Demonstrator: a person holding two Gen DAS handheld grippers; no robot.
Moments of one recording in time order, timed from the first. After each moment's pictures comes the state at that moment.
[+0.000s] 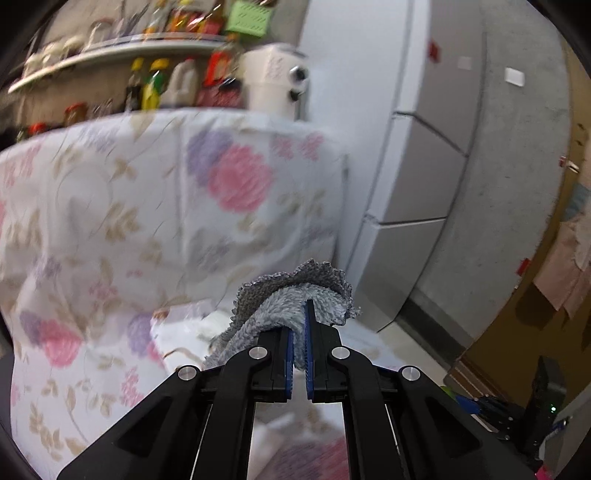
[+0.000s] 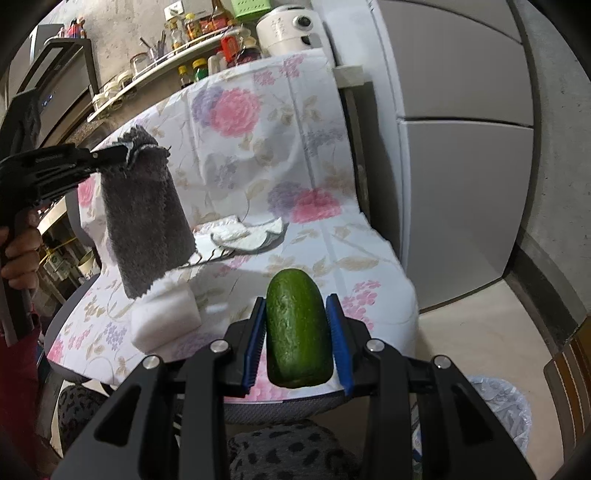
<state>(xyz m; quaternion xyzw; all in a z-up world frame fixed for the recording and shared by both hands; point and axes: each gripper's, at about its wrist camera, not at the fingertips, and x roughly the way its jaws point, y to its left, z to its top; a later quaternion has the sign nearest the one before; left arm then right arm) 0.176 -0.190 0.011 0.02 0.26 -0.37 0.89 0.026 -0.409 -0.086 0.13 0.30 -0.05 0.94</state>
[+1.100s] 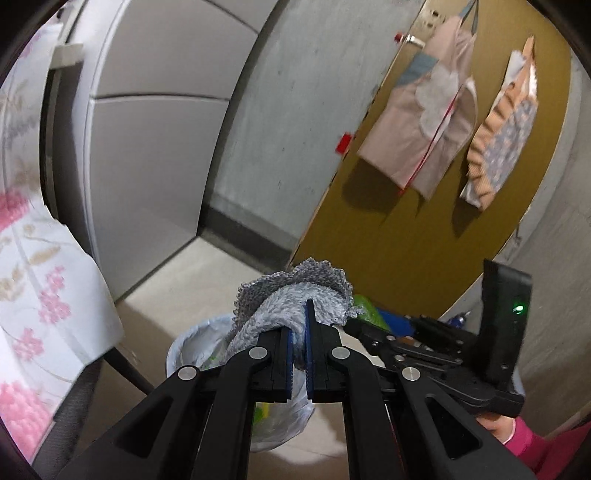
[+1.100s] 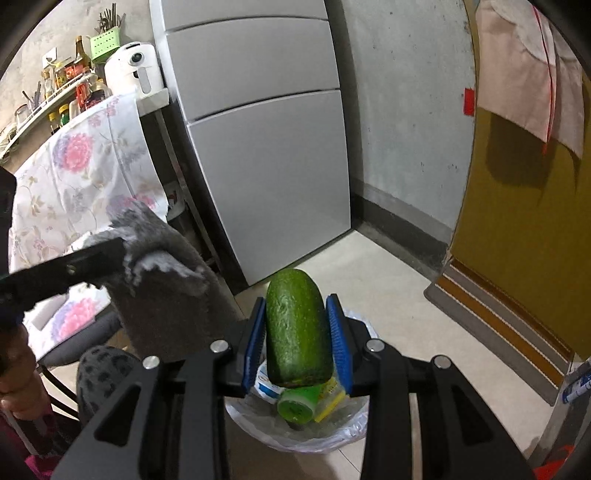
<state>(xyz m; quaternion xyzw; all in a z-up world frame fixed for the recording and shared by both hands) -0.028 -0.406 -0.133 0.07 0.35 -0.65 0.67 -0.165 -0.532 -0.139 0.18 0.32 -0.28 0.89</state>
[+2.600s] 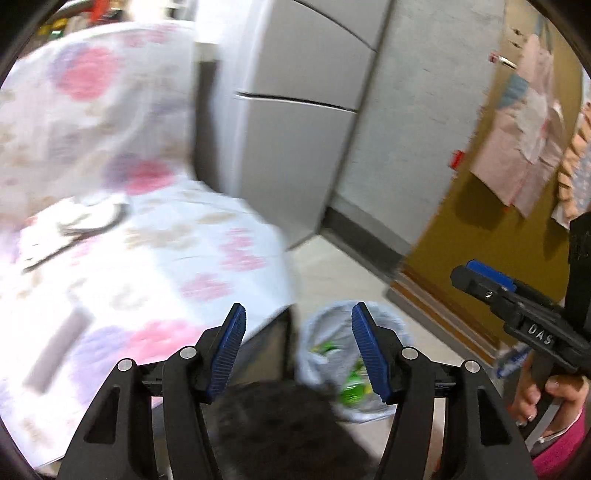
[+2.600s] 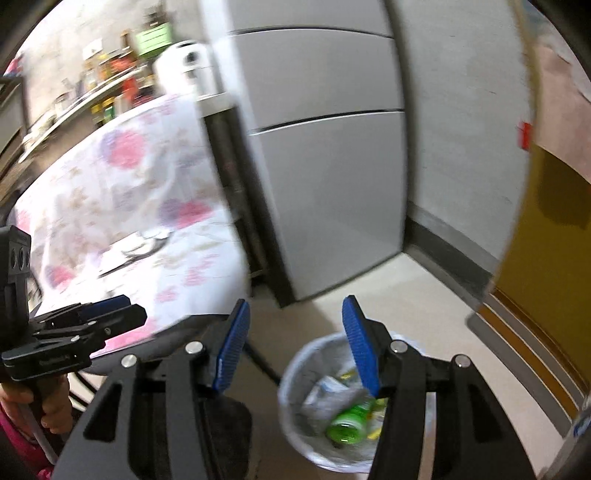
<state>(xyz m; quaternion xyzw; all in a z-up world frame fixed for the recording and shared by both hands) 0.037 -0.288 -0.124 0.08 0.35 -0.46 0.81 -0.098 -0.470 -0.095 0.15 0.30 -0.18 0.92</state>
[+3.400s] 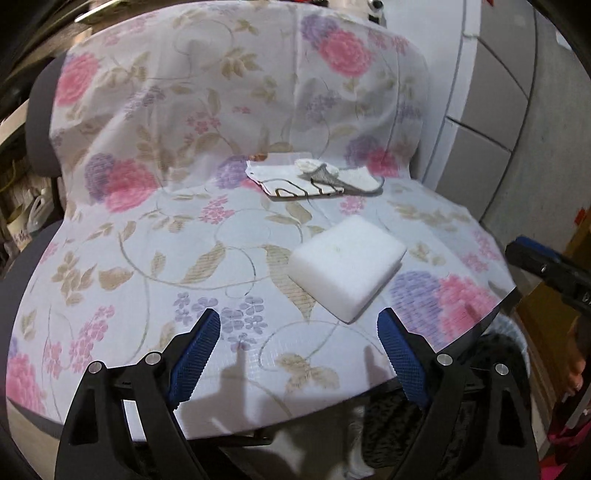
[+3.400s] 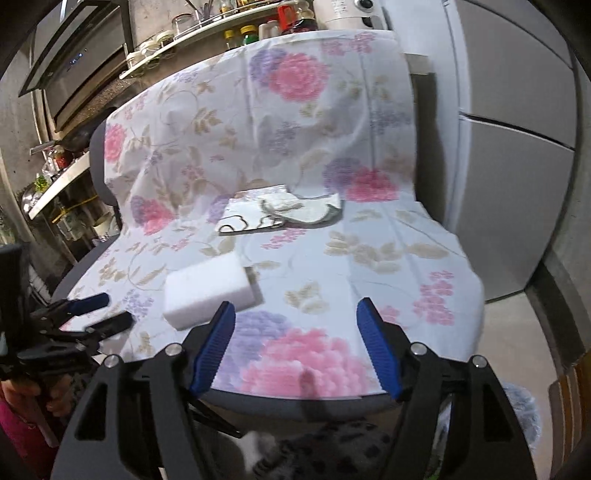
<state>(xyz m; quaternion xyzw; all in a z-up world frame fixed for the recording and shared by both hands) 0.125 -0.084 -0.144 0.06 0.38 -0.23 0.90 0.062 -0.331 -0.108 0.09 0.34 0.03 0.93</state>
